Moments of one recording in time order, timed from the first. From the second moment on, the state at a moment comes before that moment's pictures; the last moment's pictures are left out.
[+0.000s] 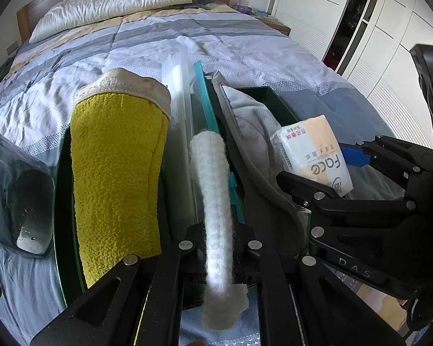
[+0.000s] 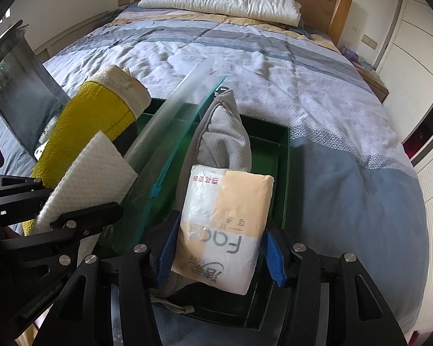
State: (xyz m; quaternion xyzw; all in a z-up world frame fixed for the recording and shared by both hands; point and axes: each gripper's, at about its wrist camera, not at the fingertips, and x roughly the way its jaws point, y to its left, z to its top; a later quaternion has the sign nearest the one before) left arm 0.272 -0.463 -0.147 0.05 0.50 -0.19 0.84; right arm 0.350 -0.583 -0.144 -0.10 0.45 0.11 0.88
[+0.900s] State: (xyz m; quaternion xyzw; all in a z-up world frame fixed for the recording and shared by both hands) left arm 0.270 -0.460 -0.138 0.05 0.48 -0.17 0.86; right arm 0.344 -0.598 -0.133 -0.08 0.44 0.10 0.89
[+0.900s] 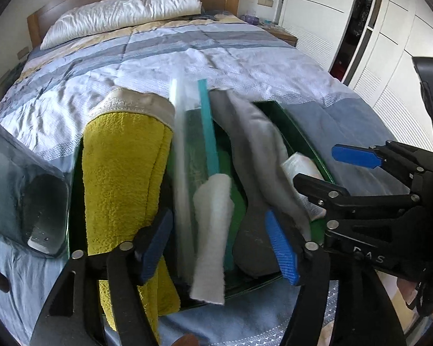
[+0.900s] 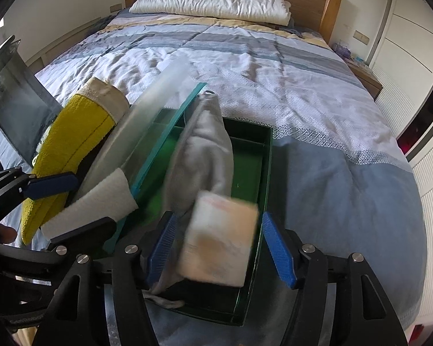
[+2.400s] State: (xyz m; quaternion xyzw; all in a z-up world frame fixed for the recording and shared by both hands) left arm 0.255 -0.449 -0.112 0.02 0.43 -0.12 0.89; right arm 0.329 -0.610 -0.108 -0.07 0.41 0.09 0.90
